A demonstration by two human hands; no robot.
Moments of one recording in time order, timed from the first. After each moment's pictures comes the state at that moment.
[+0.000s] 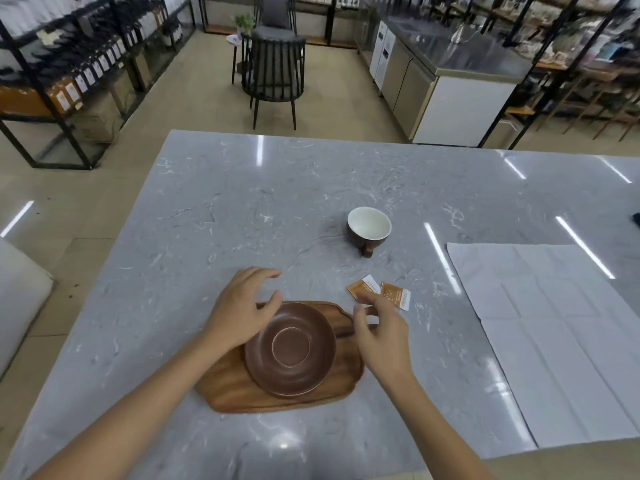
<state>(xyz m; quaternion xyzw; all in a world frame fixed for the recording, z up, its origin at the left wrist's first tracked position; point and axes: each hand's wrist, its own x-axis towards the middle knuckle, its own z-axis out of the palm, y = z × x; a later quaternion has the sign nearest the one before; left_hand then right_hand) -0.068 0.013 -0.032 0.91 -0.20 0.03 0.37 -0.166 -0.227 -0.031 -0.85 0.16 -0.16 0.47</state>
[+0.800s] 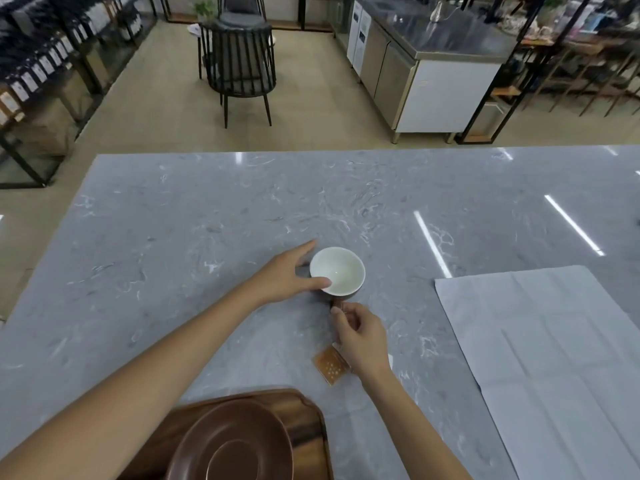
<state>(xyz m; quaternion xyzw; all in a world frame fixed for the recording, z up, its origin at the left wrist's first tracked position) 0.127 -0.165 -0.027 0.83 -0.22 -0.25 0.45 -0.026 -0.306 -0.064 -0.80 0.27 -0.07 0.53</state>
